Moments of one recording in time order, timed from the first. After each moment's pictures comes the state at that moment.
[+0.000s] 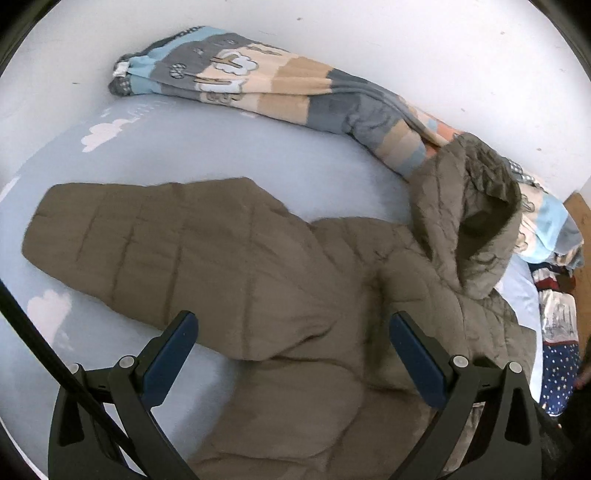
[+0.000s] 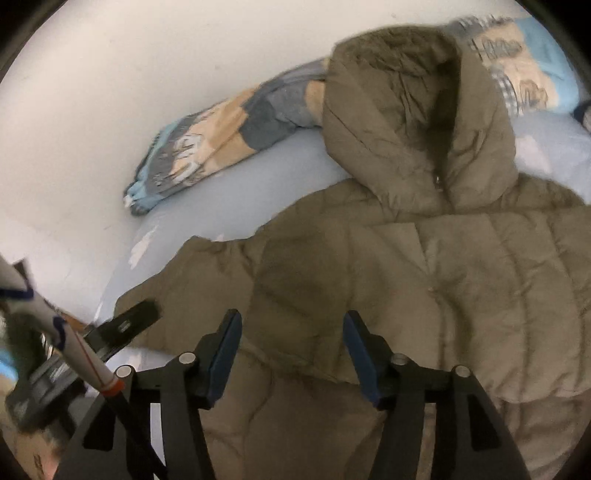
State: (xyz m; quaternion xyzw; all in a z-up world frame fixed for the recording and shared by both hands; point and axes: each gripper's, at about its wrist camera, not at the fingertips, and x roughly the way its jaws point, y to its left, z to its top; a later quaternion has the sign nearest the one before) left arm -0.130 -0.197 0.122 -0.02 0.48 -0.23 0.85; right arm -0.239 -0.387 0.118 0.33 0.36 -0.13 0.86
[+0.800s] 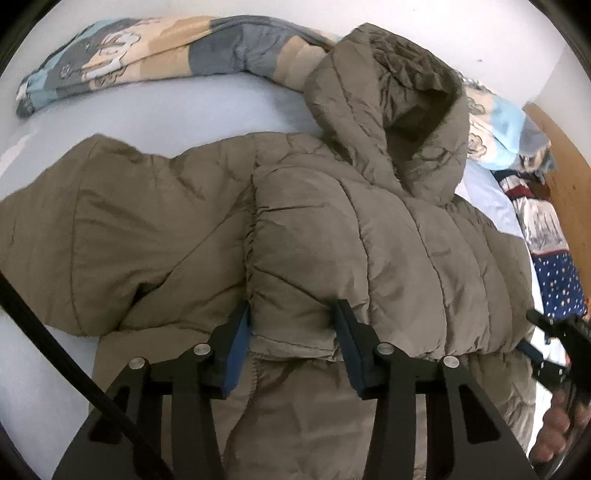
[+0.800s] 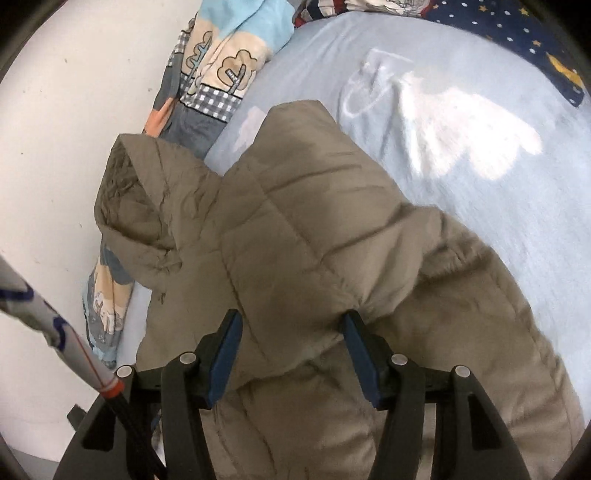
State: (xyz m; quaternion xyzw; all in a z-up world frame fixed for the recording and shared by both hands) left arm -0.182 -0.291 0.064 0.08 0.50 -0.35 0.79; right arm -0.462 -0.533 0.048 0.58 0.26 -0.34 0.69
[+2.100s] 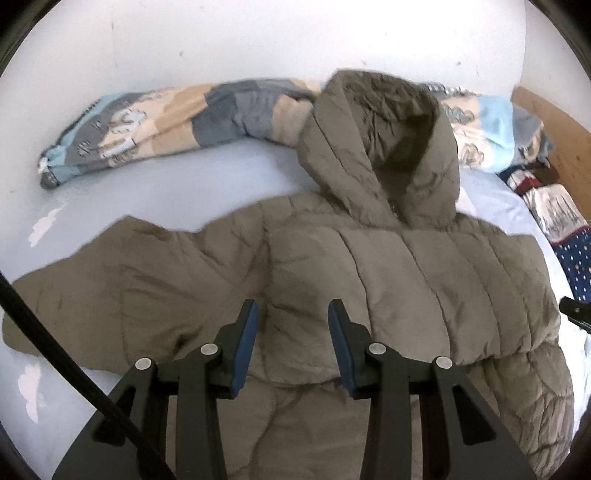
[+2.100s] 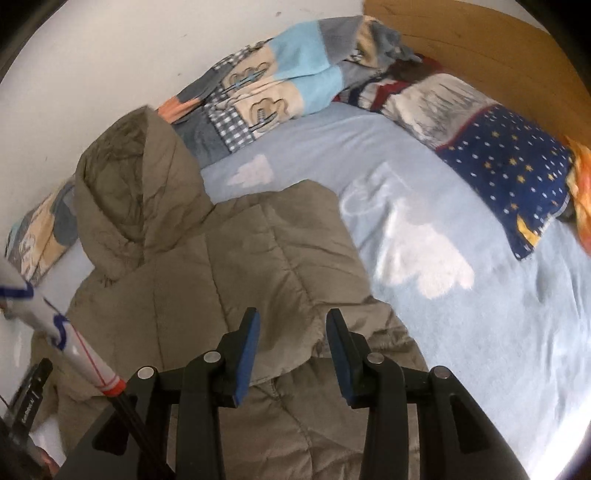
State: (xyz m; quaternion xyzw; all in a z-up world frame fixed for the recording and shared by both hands) left arm -0.203 -0.297 0.095 0.14 0.40 -0.33 0.84; right arm -0.429 -0.508 0.101 0.33 0.35 -0.46 0.75
